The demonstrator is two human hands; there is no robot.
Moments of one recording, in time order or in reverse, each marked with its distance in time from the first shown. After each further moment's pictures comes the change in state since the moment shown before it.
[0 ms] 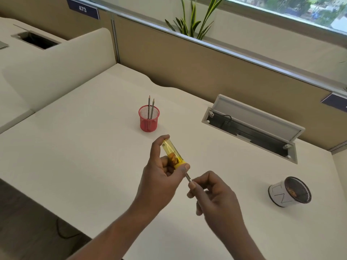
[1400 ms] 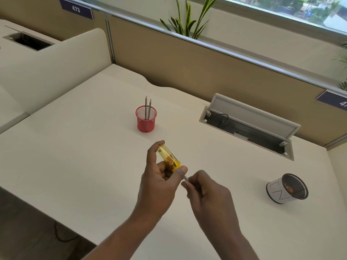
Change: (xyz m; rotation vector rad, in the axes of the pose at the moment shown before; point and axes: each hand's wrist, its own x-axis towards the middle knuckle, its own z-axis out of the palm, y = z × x) left_hand -0.004 -0.015 0.002 -0.094 0.051 -0.058; right_hand -0.001 -0.006 0.015 -0.380 0.084 -0.176
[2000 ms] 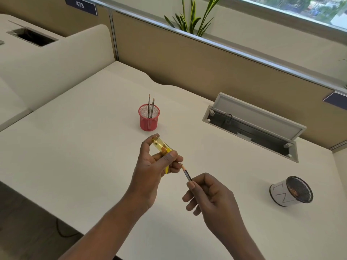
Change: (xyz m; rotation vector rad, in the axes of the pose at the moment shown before) left_hand 0.029 0.016 -0.018 -0.356 -0.047 -0.156; right_hand 0.006 0.004 -0.005 0.421 -0.176 0.215
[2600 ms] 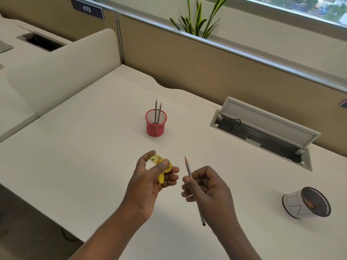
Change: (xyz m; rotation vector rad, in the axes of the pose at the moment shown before) left_hand 0.011 0.000 -0.033 -0.142 0.097 -0.167; right_hand 0.047 0.003 0.031 0.145 0.104 -0.014
